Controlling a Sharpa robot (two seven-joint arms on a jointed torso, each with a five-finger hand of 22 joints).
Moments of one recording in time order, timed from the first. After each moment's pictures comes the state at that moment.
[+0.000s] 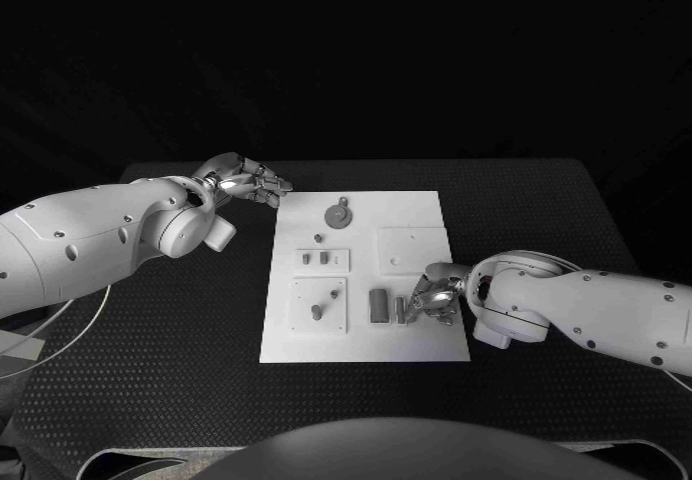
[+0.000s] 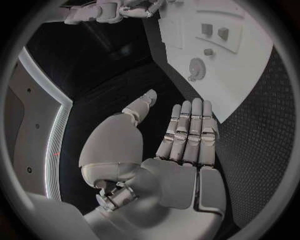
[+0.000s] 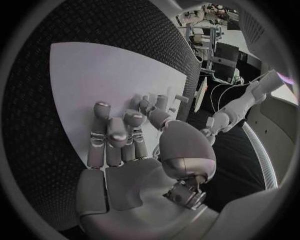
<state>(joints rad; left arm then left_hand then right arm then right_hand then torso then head) 1.29 -0.80 -0.16 1.23 -0.44 -0.18 0.12 1.05 -0.15 0.48 -0.19 0.09 0.85 0.18 0.31 0.47 1.07 0.16 0.07 0.21 0.85 0.14 0.49 0.54 0.04 0.87 0.04 0.07 0.80 1.14 -0.82 -0.21 1.60 -1.00 -0.05 -0.45 0.92 0.03 0.63 -0.28 0.05 1.11 0.07 0.23 0.69 1.27 -0.04 0.99 1.08 1.28 -0.13 1.42 0.87 0.25 1.16 -0.02 0.80 1.31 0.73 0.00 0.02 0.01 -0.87</state>
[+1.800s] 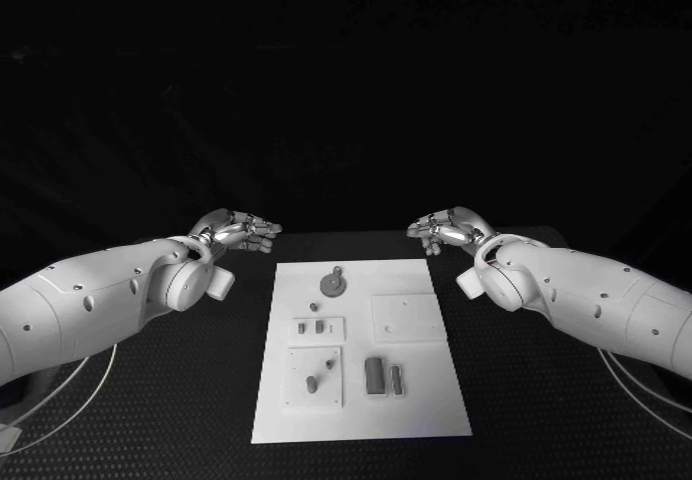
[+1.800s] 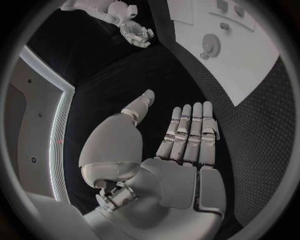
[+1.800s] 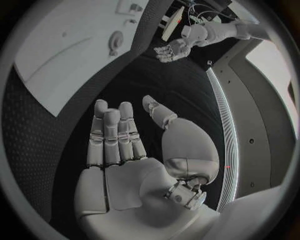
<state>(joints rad) 1.29 -0.73 -0.15 1.09 -0.27 -0.21 0.20 1.02 -0.14 0.44 -0.19 0.05 0.78 0.17 0.29 0.45 0.97 0.15 0.06 0.16 0.76 0.16 0.38 0.52 0.04 0.83 0.06 0.07 0.79 1.20 -0.60 -0.06 0.99 -0.55 -0.26 0.23 0.90 -0.07 0.63 -0.28 0.05 0.93 0.15 0.17 0.67 1.00 0.04 0.76 0.91 1.01 -0.06 1.19 0.78 0.23 0.89 0.08 0.62 1.29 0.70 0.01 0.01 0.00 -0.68</state>
